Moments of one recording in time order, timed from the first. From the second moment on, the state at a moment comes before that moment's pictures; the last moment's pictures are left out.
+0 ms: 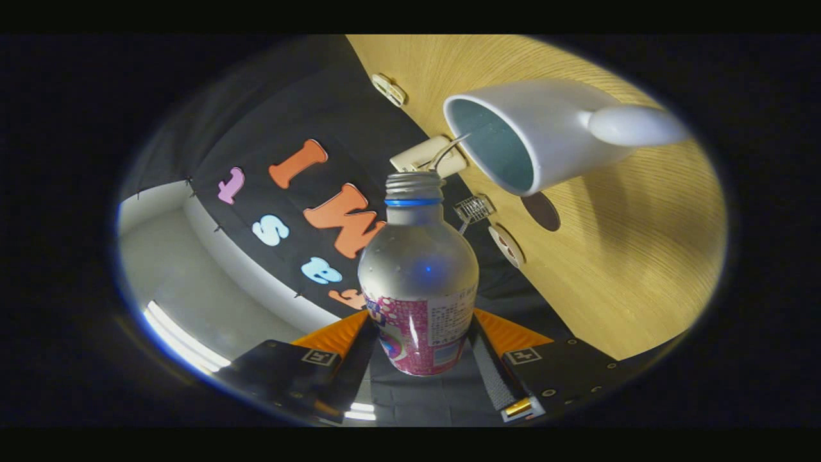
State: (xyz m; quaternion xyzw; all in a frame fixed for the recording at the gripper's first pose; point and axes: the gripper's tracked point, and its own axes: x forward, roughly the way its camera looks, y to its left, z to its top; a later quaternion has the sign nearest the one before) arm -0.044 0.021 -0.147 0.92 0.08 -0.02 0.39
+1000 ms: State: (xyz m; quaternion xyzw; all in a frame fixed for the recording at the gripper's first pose) arm -0.042 0.017 -0.139 0.93 0.08 -0.01 0.37
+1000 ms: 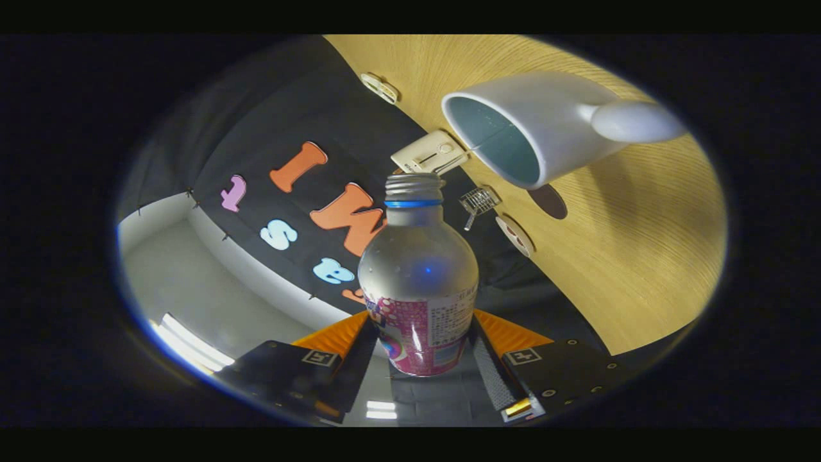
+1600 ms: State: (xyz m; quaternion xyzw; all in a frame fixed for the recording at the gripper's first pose) arm -0.040 0.068 -0.193 0.84 0.20 -0.04 0.49
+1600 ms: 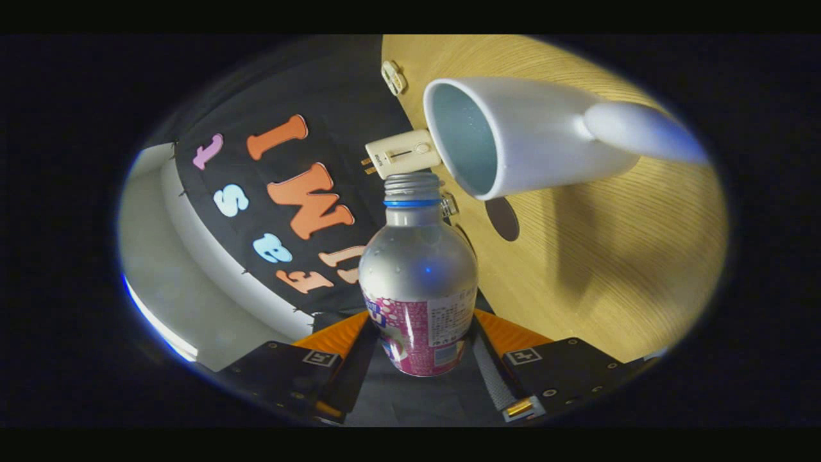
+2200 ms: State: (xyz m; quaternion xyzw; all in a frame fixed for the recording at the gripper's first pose) arm -0.042 0.056 -0.217 0.70 0.22 -0.09 0.67
